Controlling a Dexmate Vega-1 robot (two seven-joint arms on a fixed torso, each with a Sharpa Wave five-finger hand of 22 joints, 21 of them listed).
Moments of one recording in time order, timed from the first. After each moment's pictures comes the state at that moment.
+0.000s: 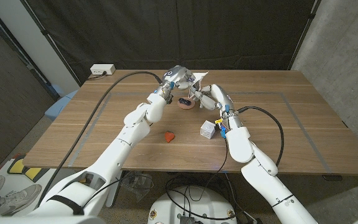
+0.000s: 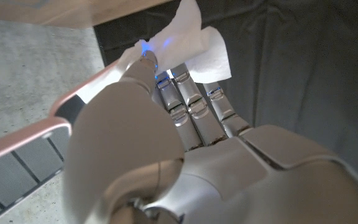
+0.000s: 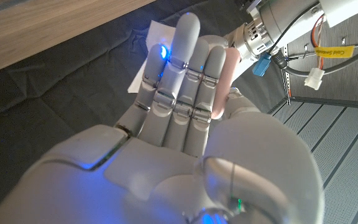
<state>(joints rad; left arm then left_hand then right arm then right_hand) 0.74 0.22 0.38 -1.43 1.03 -0.21 0.36 1.25 0.06 0.34 -0.13 0.18 1.14 -0.08 0.38 0.19 1.15 -0.16 0.28 0.44 0.99 -0.15 0.48 0.75 0.20 -0.04 1.08 0.18 -1.23 -0.26 -0.34 -1.93 -0.60 0.17 -0.27 0.95 0.12 0.40 -0.07 0.21 1.15 0.01 0.31 0.43 1.26 0.01 0.31 0.45 1.26 -0.12 0.63 0.56 0.58 -0.06 1.52 0.20</state>
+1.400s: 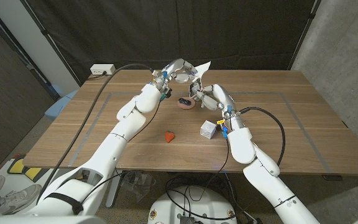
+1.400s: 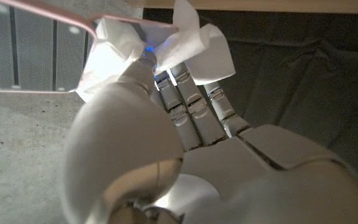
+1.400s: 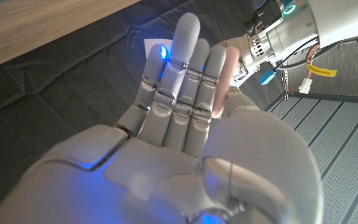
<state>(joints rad) 0.71 0.23 0.29 -1.46 0.50 -0.34 -0.12 1.24 0.05 0.35 -0.13 0.18 1.14 -0.07 0.35 0.19 1.16 -0.16 0.26 0.45 1.00 -0.16 0.48 0.77 0.21 -0.04 1.08 0.18 -1.24 -0.27 -0.33 -1.93 -0.60 0.20 -0.29 0.97 0.14 0.40 -0.07 0.21 1.15 0.01 0.30 0.44 1.26 0.01 0.31 0.46 1.26 -0.12 0.62 0.57 0.58 -0.06 1.53 0.20</state>
